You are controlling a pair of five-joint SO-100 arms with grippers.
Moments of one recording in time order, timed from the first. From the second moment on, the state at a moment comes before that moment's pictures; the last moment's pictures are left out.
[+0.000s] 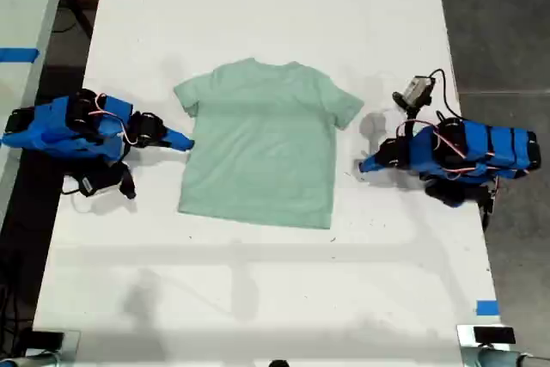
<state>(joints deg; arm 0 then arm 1) -9.8 206.1 181.2 61.2 6.6 6.9 200.6 175.2 76.4 -7.0</state>
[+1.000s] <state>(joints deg) -9.8 206.1 181.2 61.2 6.6 54.8 115.5 123.0 63.0 -50.2</state>
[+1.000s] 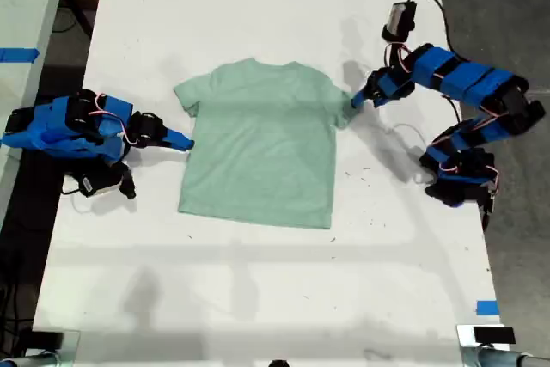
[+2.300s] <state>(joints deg) -9.8 206.1 181.2 61.2 6.6 30.3 85.0 63.6 84.6 -45.3</state>
